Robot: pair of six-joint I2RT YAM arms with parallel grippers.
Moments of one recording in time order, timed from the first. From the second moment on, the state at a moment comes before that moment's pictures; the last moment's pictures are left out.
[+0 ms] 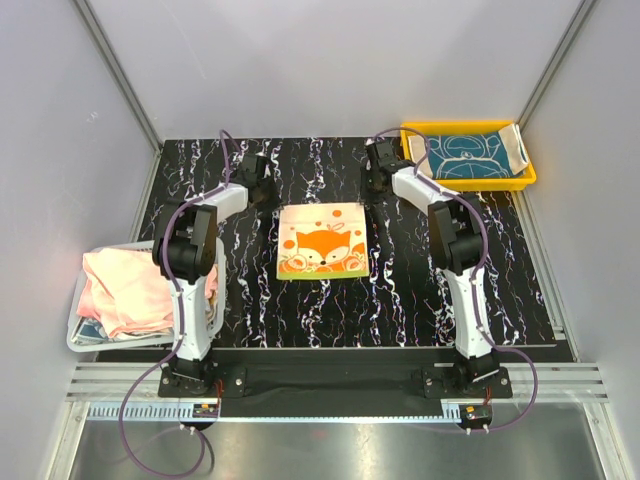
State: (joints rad) left arm -0.23 2.13 1.47 -0.23 0.11 -0.54; right arm 0.36 2.33 1.86 -0.48 -0.04 0.35
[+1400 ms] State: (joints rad) left arm -0.25 1.73 1.09 0.09 0.14 -0.59; right arm 0.40 1.84 1.32 -0.19 -0.07 0.44
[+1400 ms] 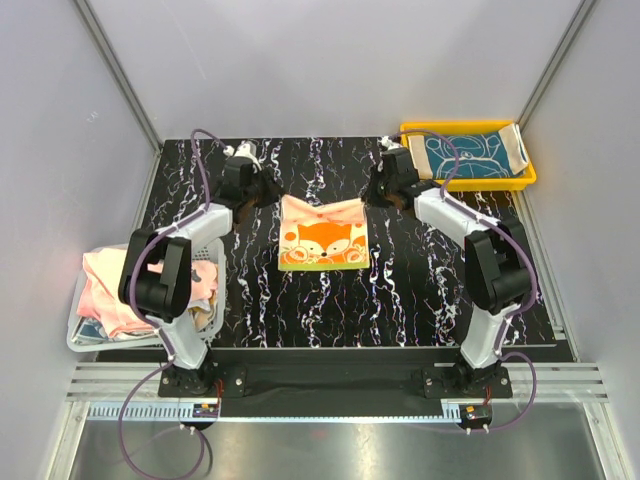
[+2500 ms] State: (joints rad) left arm -0.35 2.01 1.24 -0.03 0.00 -0.67; right arm 0.39 2.01 1.48 -0.21 -0.05 0.37
